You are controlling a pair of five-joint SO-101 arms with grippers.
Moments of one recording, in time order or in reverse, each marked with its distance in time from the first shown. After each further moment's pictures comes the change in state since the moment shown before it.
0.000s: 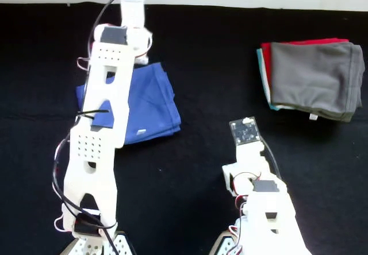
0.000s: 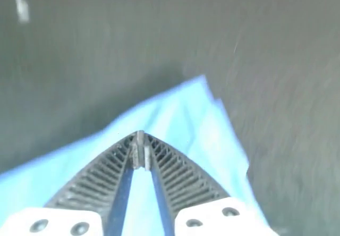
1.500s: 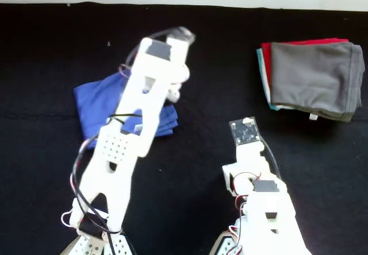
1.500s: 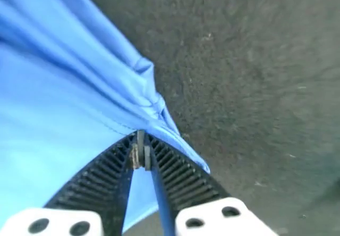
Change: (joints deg) left arm 14.8 9.6 -1.8 16.1 0.0; right arm 0.0 0.0 0.0 0.0 0.0
